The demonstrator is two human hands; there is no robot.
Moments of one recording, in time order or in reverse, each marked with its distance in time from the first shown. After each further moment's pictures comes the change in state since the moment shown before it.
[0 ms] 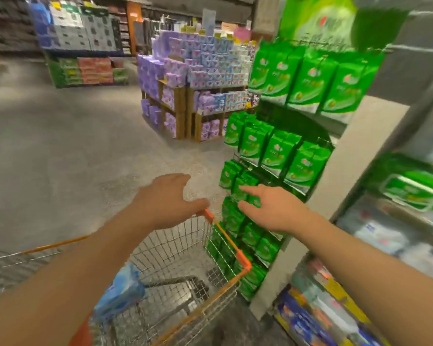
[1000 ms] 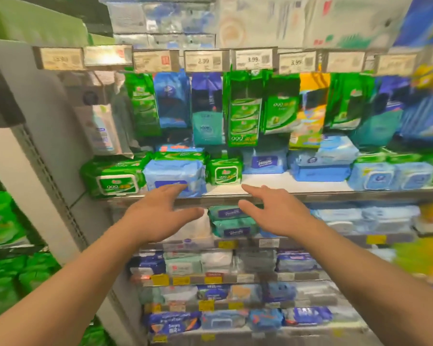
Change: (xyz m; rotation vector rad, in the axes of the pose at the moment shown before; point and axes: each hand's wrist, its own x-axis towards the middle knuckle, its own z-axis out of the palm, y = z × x) left_hand -0.054 0.538 0.098 -0.103 -0.245 0.865; right_hand -0.438 0.374 -0.038 0.227 0.395 0.911
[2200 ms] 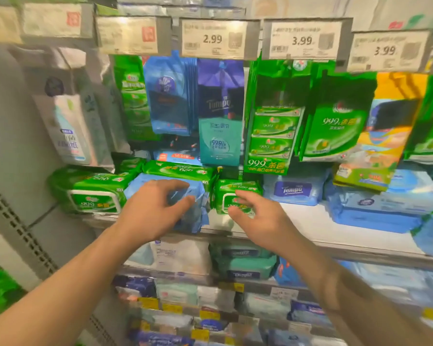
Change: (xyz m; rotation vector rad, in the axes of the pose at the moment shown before) left_hand 0.159 -0.024 0.023 -0.156 0.310 -0.017; right_hand 0.169 0.024 0.040 0.390 0.007 -0.122
